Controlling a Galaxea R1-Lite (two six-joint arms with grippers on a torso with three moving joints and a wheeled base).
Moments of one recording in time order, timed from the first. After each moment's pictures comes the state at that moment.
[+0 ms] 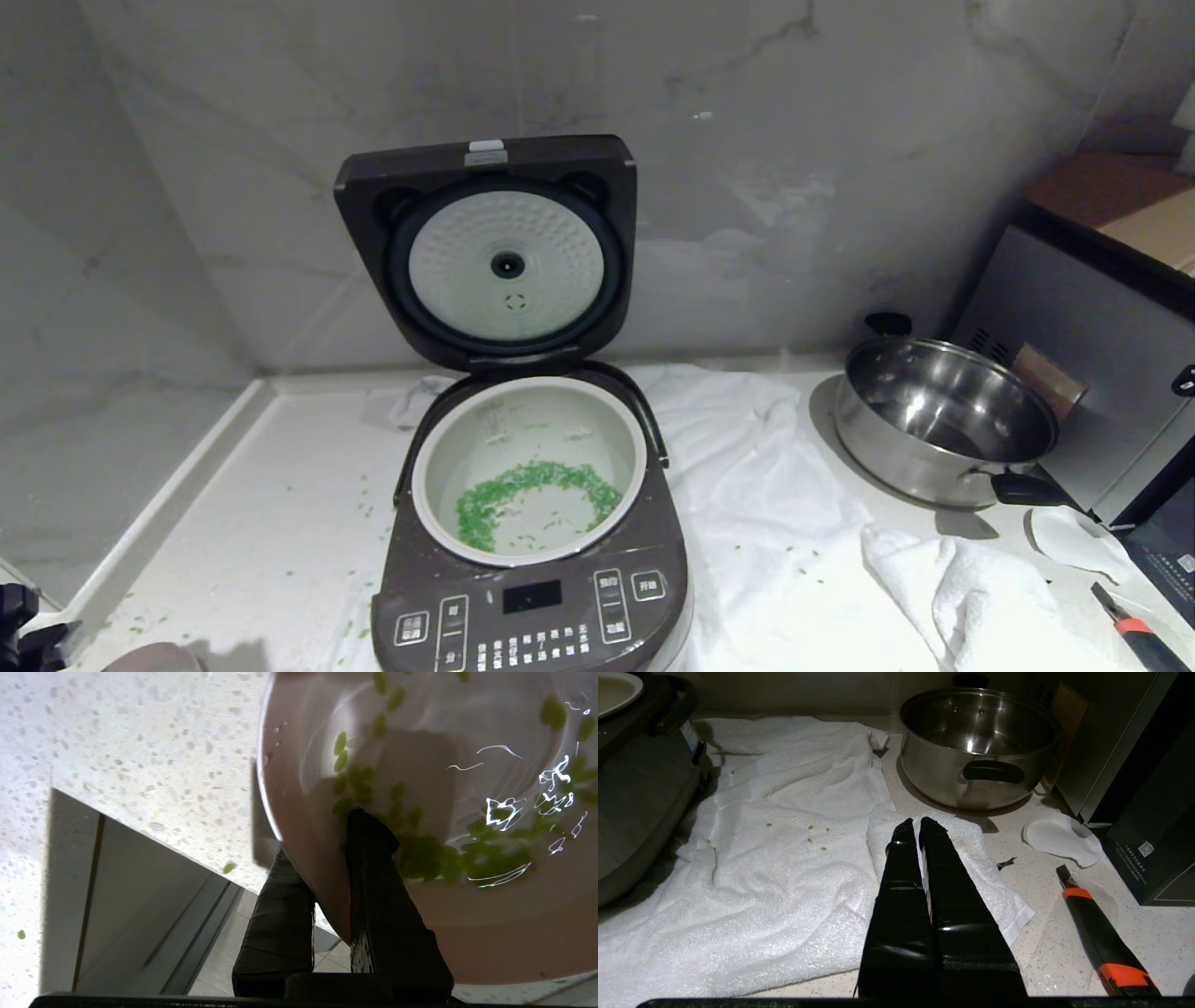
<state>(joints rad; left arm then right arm) 0.63 1.93 -0.22 -0.34 0.03 0.19 0.00 0.00 -0.01 0.03 0.02 -0.04</state>
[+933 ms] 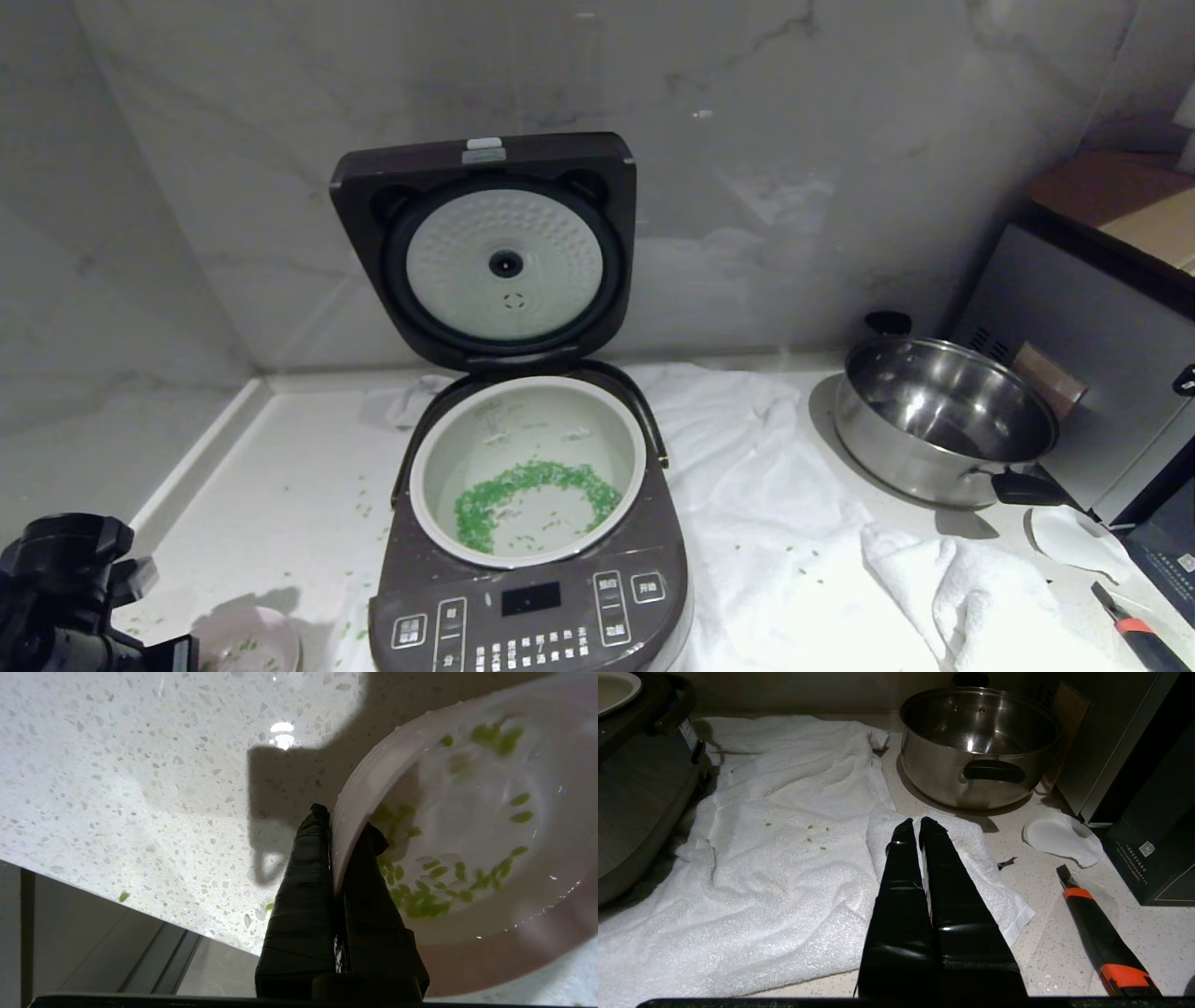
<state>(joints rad) 0.36 1.82 -0.36 -0.19 0.04 -0.04 0.00 0.00 -0.01 0.03 0.02 -0.04</state>
